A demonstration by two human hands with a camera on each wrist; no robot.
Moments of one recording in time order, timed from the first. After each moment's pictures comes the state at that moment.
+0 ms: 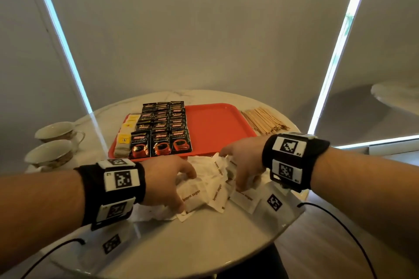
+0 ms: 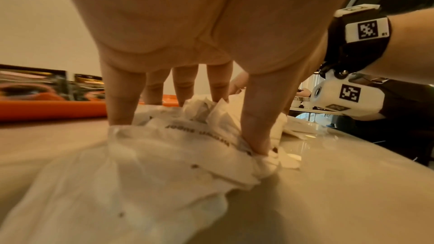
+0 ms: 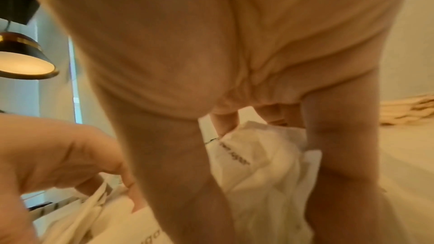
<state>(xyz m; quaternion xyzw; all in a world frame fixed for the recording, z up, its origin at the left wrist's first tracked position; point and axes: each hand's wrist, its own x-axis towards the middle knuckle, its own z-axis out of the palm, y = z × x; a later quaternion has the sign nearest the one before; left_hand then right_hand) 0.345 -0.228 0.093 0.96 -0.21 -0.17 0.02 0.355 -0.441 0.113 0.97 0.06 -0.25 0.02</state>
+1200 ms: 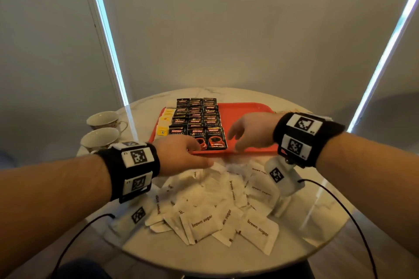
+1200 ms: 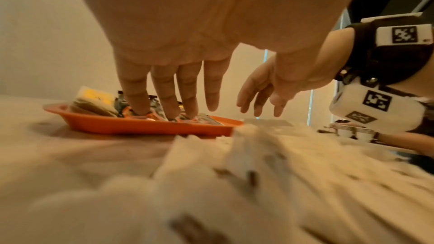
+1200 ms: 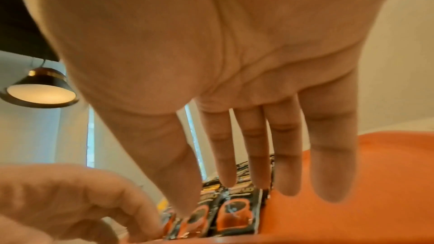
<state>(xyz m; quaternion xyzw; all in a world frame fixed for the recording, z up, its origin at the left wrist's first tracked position) 0.366 -0.171 0.103 0.98 -0.11 -0.11 0.15 0.399 -0.385 0.140 0.98 0.14 -0.14 -0.07</state>
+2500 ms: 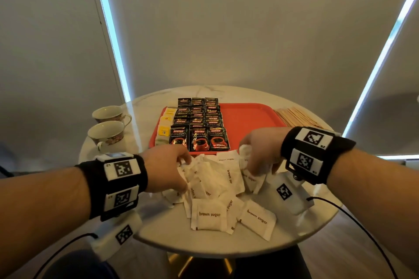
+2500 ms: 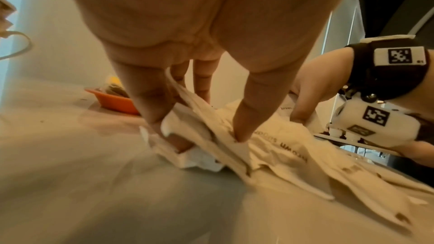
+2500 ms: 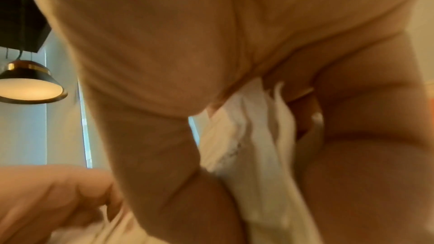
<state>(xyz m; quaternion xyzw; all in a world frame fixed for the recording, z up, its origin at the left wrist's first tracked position) 0.326 -0.149 0.083 0.98 -0.08 -0.12 0.15 0.350 -0.387 0.123 0.97 0.05 -0.22 -0.06</state>
